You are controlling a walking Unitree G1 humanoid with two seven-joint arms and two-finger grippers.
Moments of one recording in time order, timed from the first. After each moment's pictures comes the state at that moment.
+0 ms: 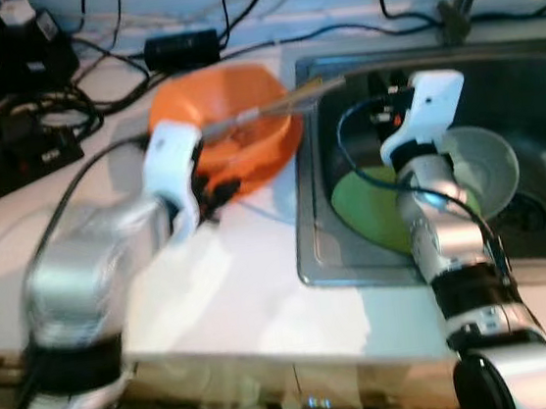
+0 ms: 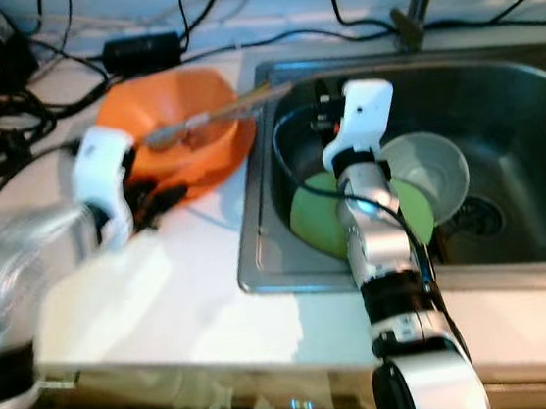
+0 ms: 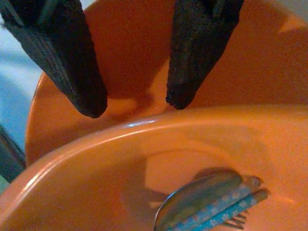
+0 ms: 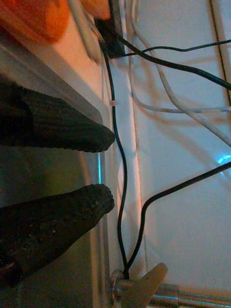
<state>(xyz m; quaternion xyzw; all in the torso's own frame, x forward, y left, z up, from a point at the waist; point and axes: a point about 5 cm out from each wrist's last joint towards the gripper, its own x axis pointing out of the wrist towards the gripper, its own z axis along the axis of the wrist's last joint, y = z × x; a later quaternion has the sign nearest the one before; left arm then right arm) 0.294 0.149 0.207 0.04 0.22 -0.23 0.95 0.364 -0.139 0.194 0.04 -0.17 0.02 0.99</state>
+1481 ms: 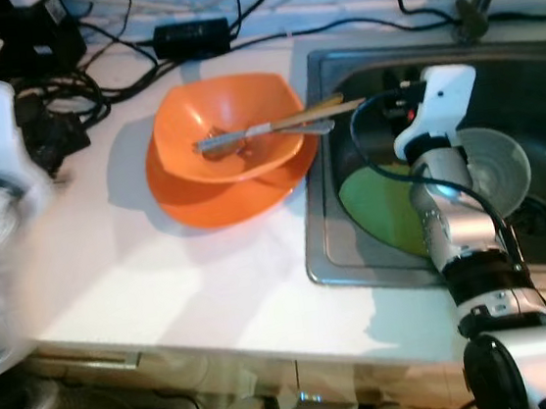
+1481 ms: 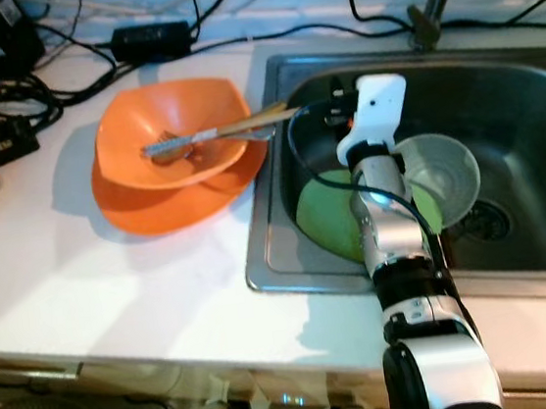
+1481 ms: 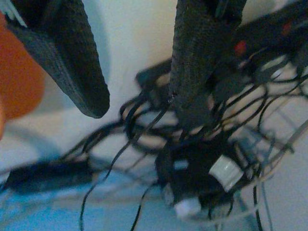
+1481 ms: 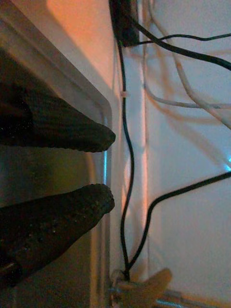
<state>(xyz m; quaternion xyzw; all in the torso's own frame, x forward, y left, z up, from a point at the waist) 0.288 0.245 0.270 0.10 -0.03 0.10 0.99 0.372 -0.158 0.194 0.02 -0.16 0.01 0.99</state>
